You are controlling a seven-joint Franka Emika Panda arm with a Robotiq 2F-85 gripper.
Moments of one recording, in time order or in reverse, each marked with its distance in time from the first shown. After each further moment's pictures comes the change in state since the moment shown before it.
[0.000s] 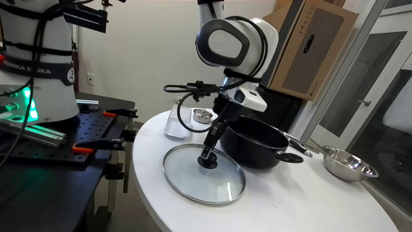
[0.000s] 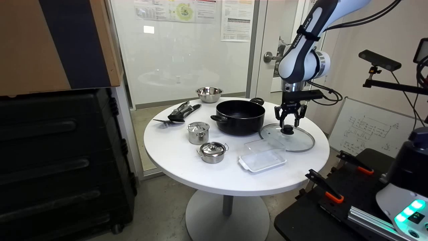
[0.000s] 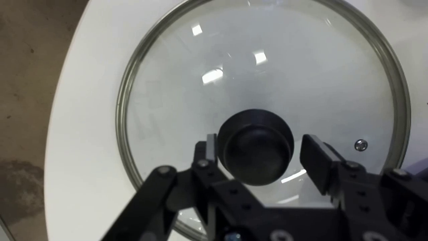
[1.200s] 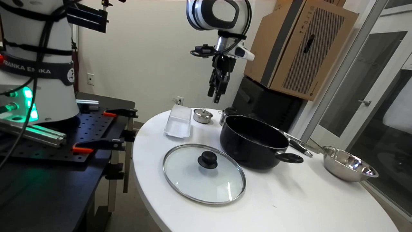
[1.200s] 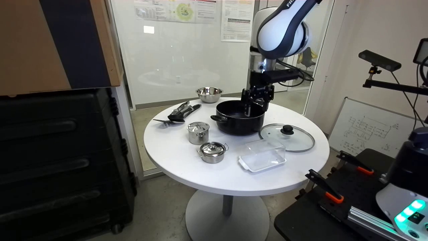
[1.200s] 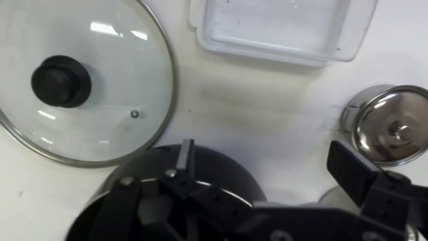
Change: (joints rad) arm 0.162 -0.240 0.236 -0.025 -0.003 -0.105 -0.138
